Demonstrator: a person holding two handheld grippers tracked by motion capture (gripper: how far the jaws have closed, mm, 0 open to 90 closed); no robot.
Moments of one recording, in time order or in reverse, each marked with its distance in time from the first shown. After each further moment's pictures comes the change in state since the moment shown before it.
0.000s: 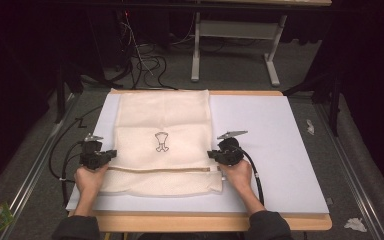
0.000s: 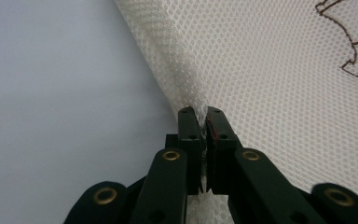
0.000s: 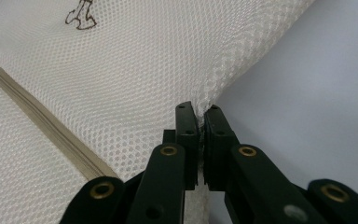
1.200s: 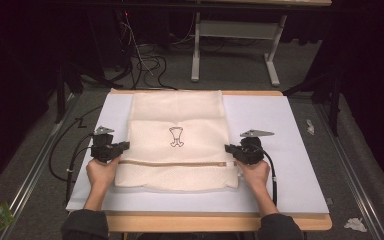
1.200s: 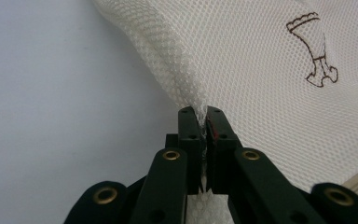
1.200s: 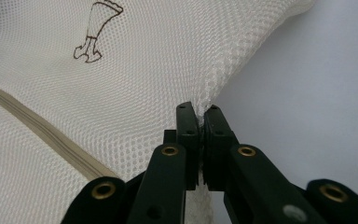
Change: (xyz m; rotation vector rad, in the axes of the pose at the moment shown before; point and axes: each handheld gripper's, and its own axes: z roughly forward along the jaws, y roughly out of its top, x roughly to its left) left arm -0.040 0.023 0.002 -0.086 -0.088 0.057; right arm -0.033 -0.014 -0.049 -0.146 -0.056 0.059
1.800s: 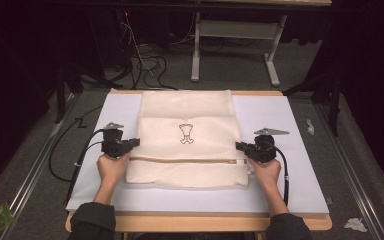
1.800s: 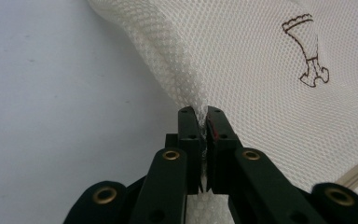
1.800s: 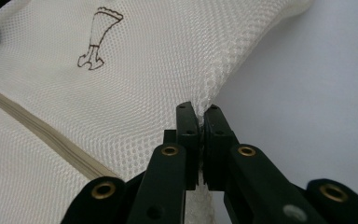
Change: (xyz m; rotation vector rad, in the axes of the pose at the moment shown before) left arm -0.014 0.018 0.022 0.013 -0.078 -0.029; right arm -0.033 -0.006 -0.016 -0.026 0.006 0.074
